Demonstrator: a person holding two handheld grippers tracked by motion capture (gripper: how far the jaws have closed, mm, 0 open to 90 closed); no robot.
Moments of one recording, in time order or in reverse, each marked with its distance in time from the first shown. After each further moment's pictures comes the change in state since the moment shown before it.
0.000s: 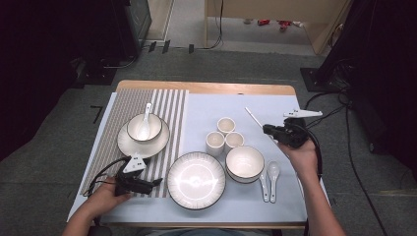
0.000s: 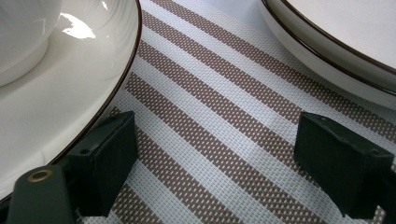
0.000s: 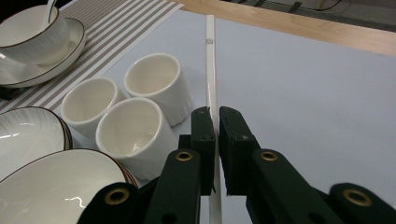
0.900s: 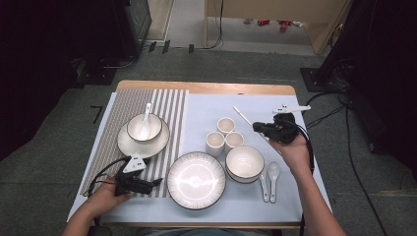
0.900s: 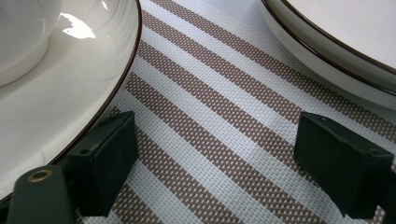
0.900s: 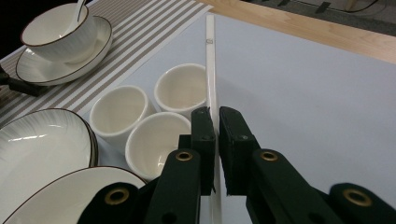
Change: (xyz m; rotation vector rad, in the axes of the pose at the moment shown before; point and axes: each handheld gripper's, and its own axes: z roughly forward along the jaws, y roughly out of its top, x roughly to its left) left arm 0.000 0.000 0.000 0.000 0.000 0.000; right arm 0.016 0.017 0.017 0.018 0.076 -0.051
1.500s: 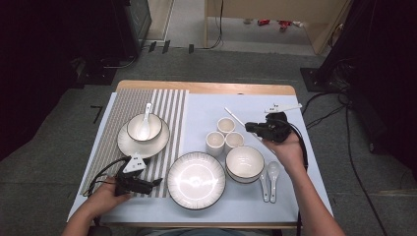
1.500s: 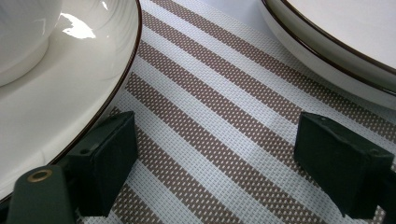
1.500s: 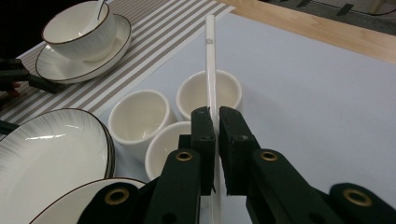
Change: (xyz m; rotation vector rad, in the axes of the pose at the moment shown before) left arm 0.000 0.000 0.000 0.000 0.000 0.000; right arm 0.010 0.006 0.013 0.009 0.053 -0.032
